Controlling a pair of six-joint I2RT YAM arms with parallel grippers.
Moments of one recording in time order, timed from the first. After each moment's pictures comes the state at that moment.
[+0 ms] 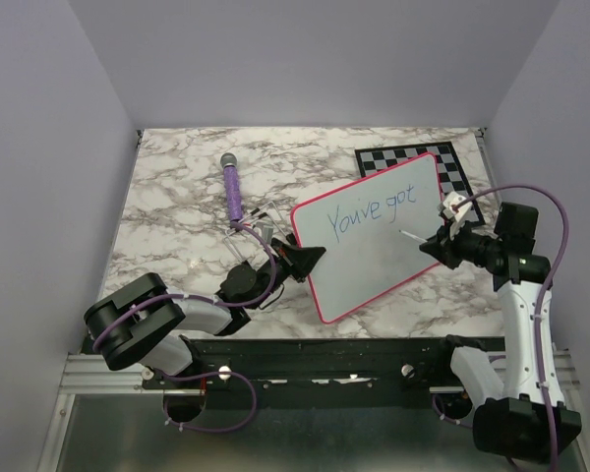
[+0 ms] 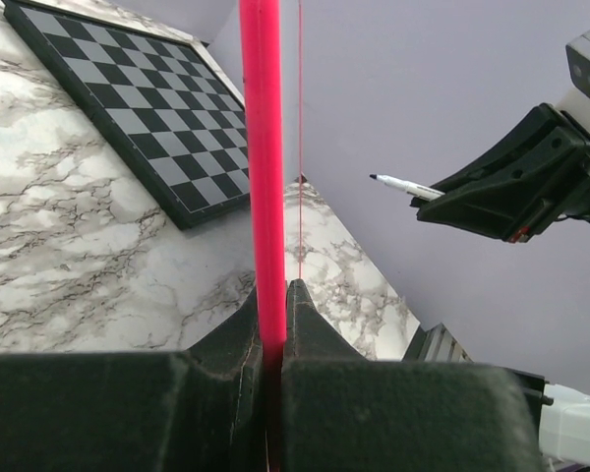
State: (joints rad) left arm -0.93 1.43 0.29 1.32 -0.12 -0.72; right arm -0.22 0.87 0.87 -0.80 -0.85 -0.75
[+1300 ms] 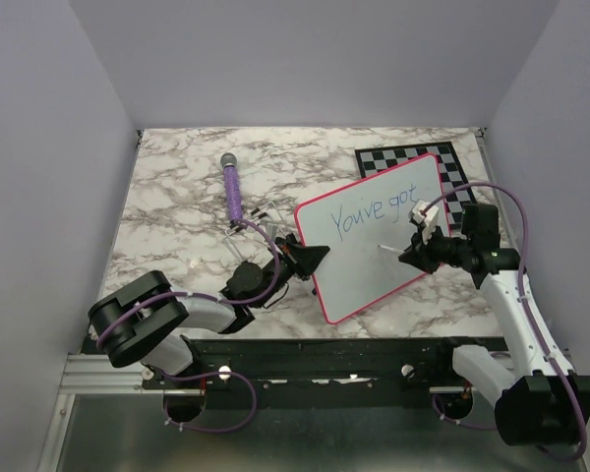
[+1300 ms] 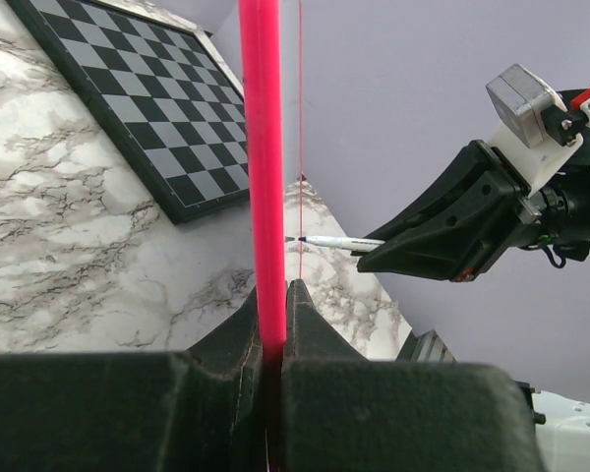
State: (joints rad) left arm -0.94 1.46 0.33 1.28 -0.15 -0.77; right arm -0.01 0.96 0.75 -0.66 -0.74 -0.67
